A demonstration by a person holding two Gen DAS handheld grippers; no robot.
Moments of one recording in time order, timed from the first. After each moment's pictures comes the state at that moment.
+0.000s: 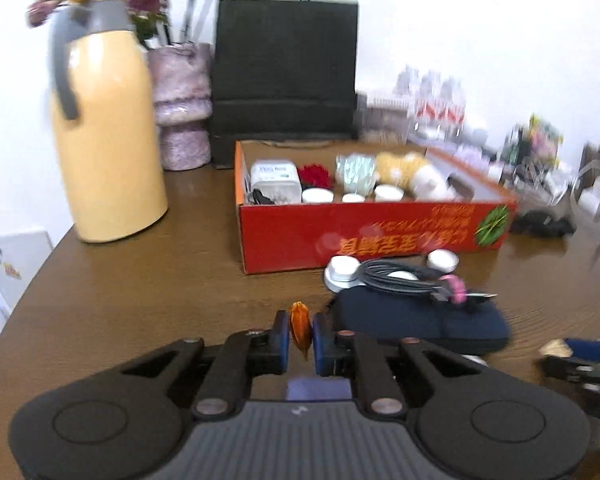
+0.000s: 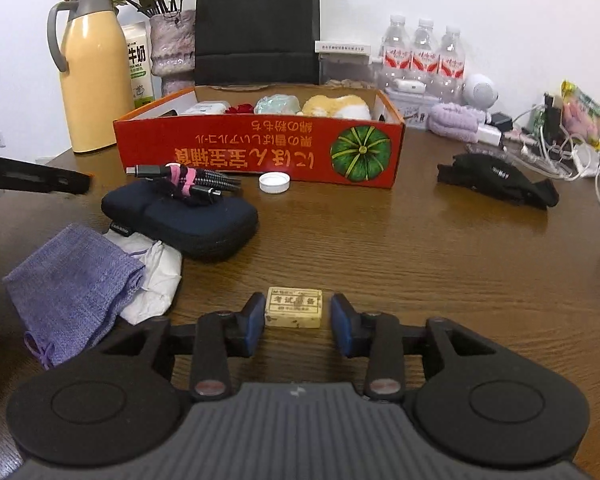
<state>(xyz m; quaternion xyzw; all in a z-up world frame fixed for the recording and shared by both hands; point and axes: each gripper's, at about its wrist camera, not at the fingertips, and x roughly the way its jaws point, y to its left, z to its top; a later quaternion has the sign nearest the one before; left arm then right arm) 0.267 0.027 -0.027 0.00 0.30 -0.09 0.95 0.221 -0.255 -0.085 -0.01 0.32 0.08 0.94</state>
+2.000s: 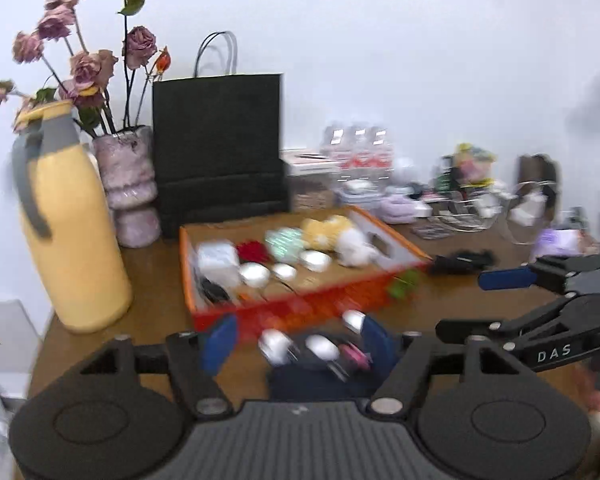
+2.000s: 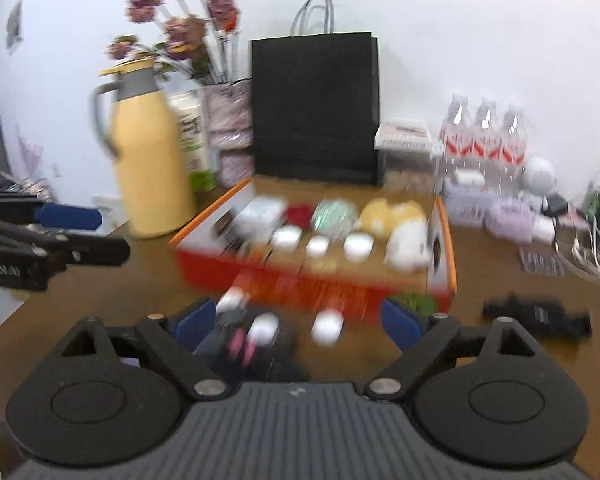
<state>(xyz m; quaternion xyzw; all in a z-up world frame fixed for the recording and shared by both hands) 0.223 0.004 0.064 0.03 0.26 -0.18 0.95 0.235 -0.247 0.020 -0.02 0.27 0.17 0.95</state>
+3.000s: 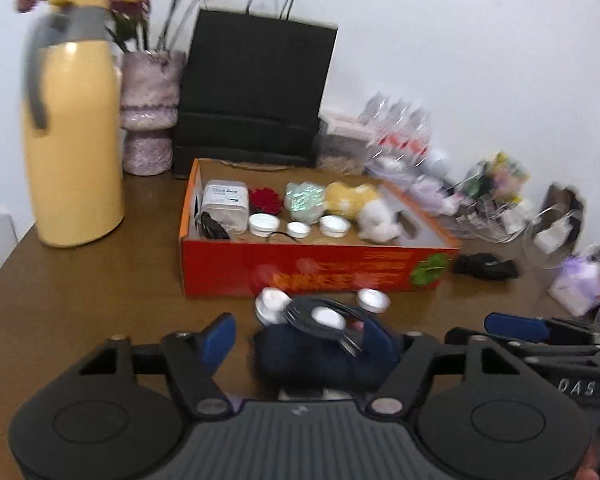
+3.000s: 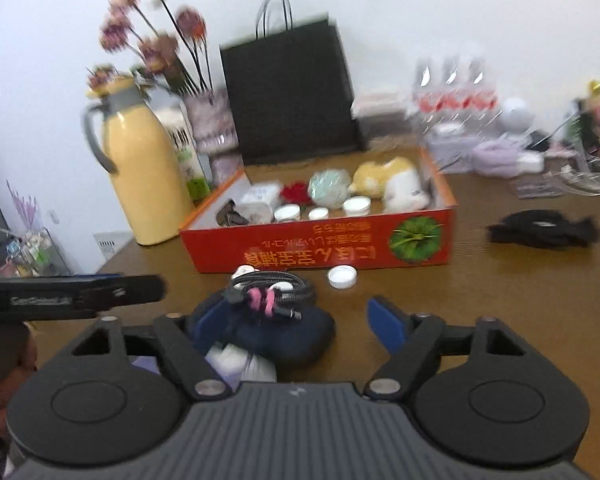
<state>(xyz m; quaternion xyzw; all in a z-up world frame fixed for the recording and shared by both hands) 0.299 -0.003 -0.001 -0.04 0.32 -0.13 0.94 0.275 -0.237 -0.024 0.07 0.30 0.15 0.94</state>
